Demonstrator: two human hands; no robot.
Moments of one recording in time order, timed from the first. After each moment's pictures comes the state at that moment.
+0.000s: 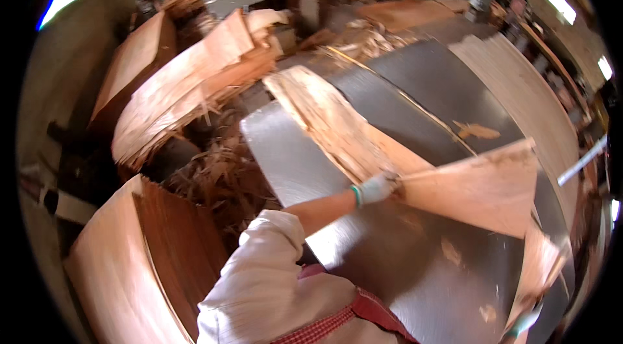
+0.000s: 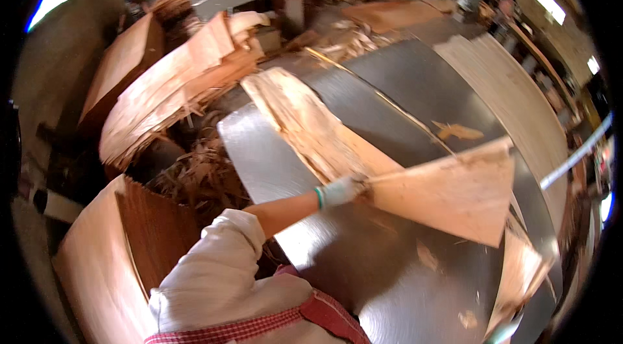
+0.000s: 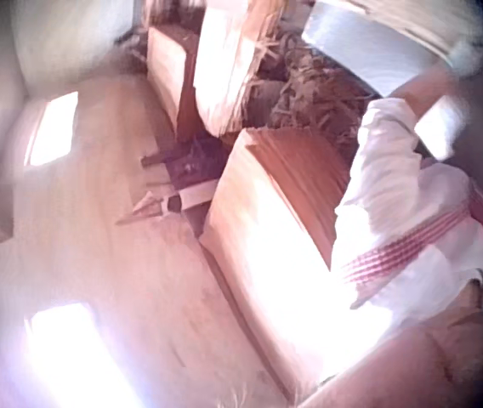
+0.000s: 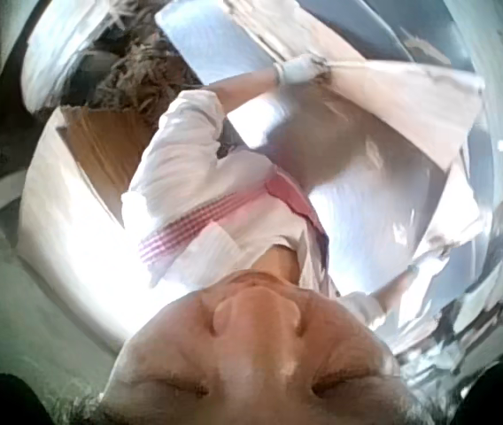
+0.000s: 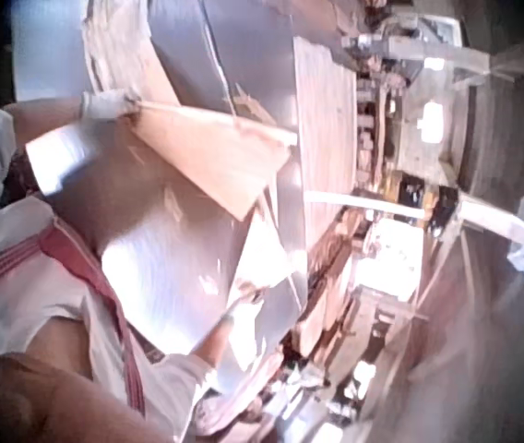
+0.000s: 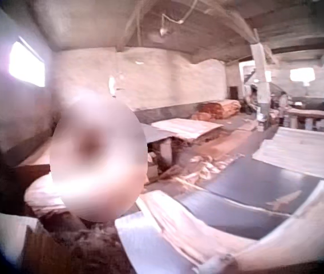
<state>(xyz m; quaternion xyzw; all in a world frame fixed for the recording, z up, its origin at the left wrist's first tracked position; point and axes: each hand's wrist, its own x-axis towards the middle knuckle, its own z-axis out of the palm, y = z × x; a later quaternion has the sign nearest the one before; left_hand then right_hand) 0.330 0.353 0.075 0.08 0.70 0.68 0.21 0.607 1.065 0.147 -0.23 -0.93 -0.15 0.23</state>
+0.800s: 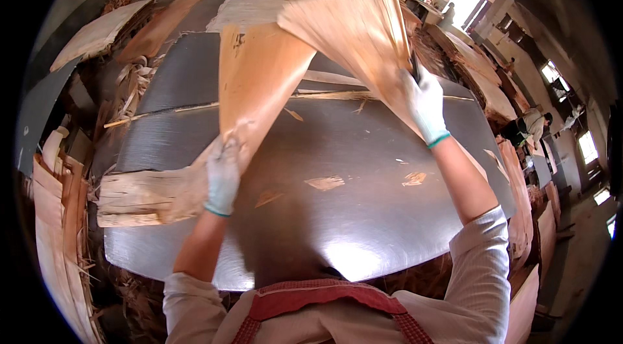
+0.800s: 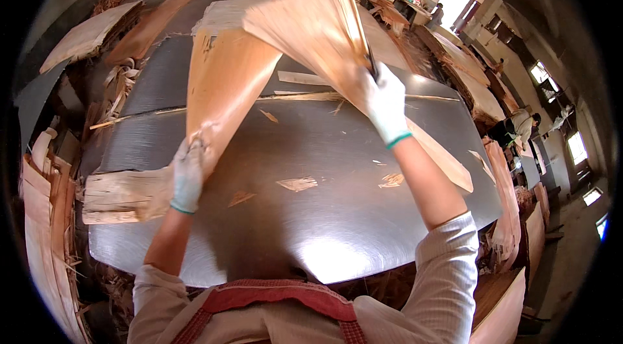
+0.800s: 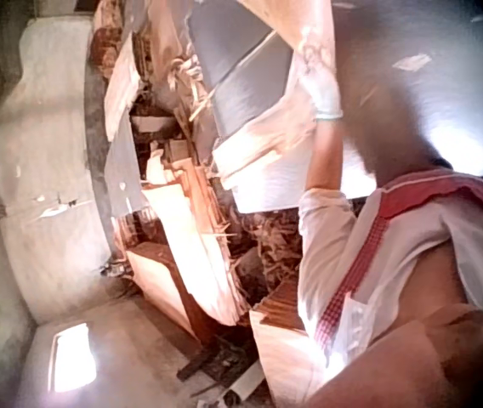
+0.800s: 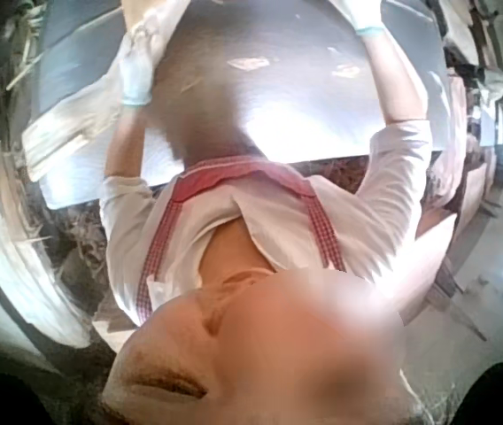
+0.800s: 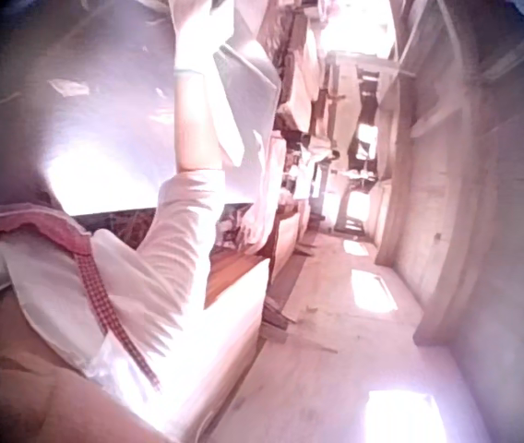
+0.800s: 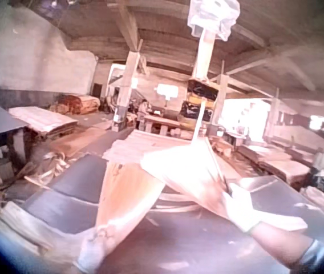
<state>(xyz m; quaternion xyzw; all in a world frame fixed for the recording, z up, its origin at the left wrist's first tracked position) 0.325 0.413 0.200 0.18 0.56 0.81 0.03 0.429 0.755 0.363 -0.16 -0.88 0.17 0.41</state>
